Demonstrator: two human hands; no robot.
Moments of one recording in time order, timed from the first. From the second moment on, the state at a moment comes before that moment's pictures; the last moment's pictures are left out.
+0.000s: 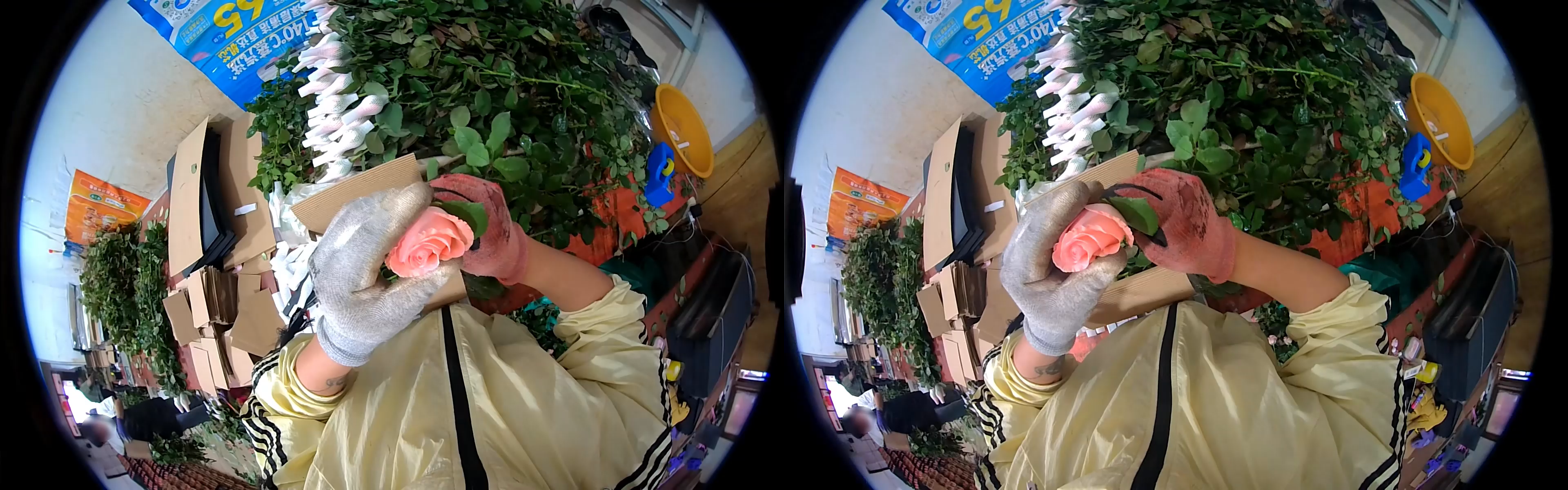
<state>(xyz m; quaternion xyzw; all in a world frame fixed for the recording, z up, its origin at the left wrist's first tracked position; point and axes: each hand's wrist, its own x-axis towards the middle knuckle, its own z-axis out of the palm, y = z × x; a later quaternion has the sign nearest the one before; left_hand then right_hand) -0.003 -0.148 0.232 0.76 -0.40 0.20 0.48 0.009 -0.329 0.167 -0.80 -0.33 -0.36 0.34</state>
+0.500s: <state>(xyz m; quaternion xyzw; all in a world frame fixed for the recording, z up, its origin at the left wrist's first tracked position) 0.019 -0.124 0.223 0.69 -0.27 0.11 0.67 -0.074 -0.360 0.195 -0.80 -0.33 -0.40 0.31</state>
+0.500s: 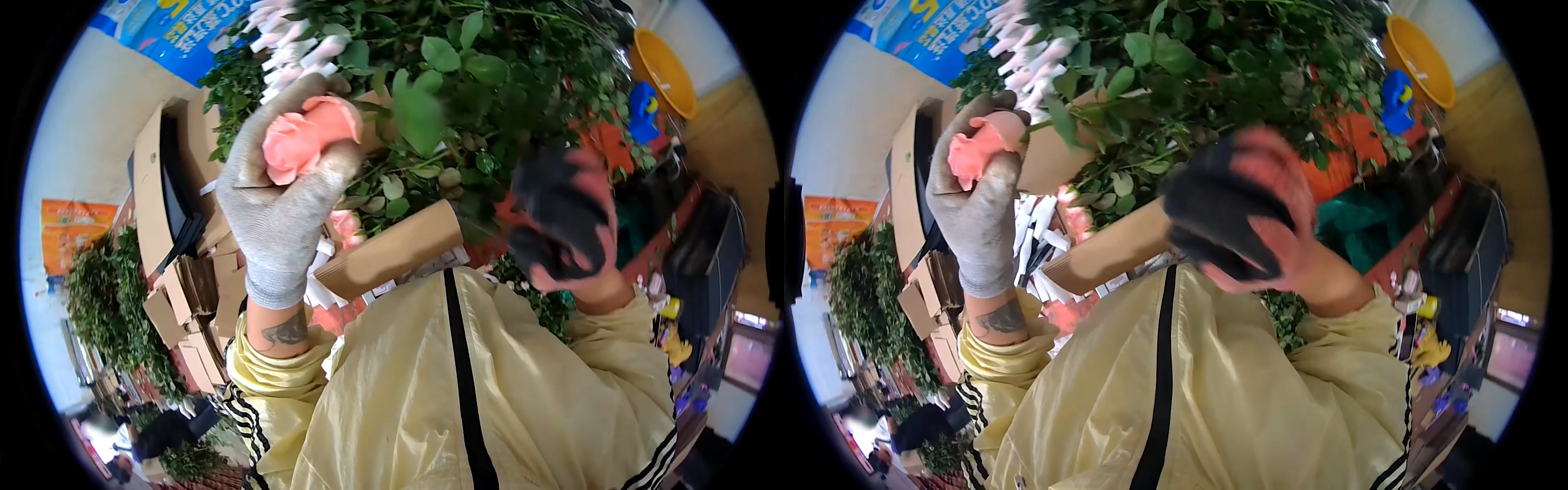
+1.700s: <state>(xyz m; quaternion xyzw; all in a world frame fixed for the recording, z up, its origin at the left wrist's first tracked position) -0.088 -0.214 0.228 0.66 -0.30 -0.01 0.69 -0.241 -0.364 0.061 -0.66 -0.02 -0.25 0.70</state>
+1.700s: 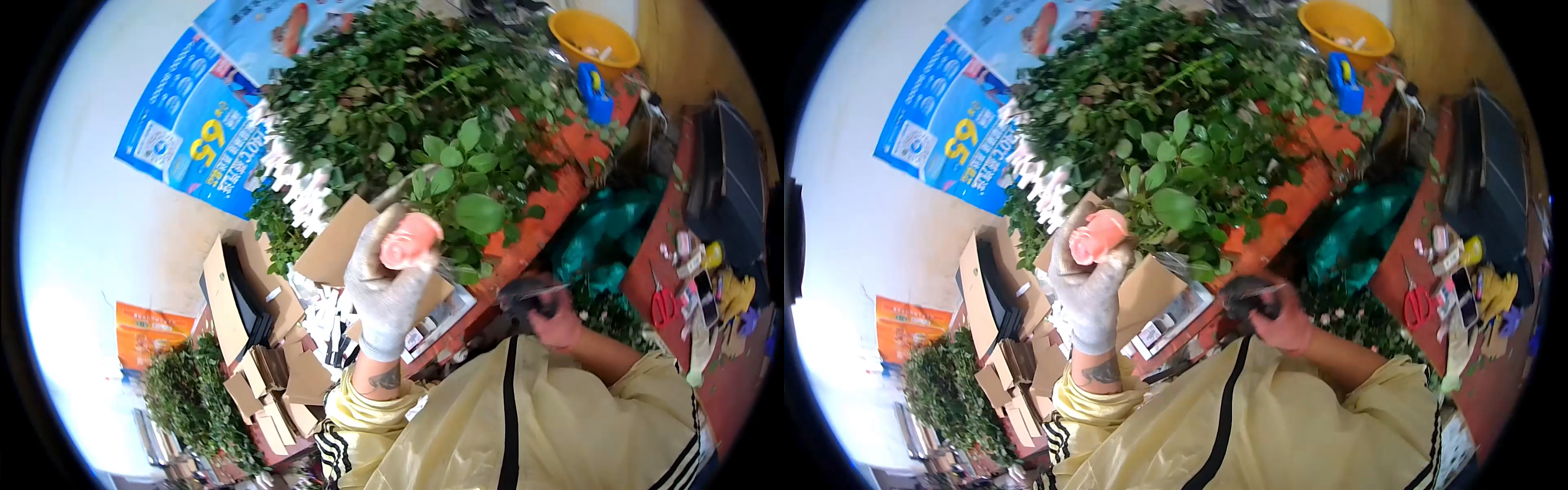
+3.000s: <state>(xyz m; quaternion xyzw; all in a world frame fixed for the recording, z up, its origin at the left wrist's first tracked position) -0.121 -0.291 0.230 0.64 -0.51 -0.01 0.58 -0.248 -0.435 0.189 -0.68 -0.23 -0.54 0.44</state>
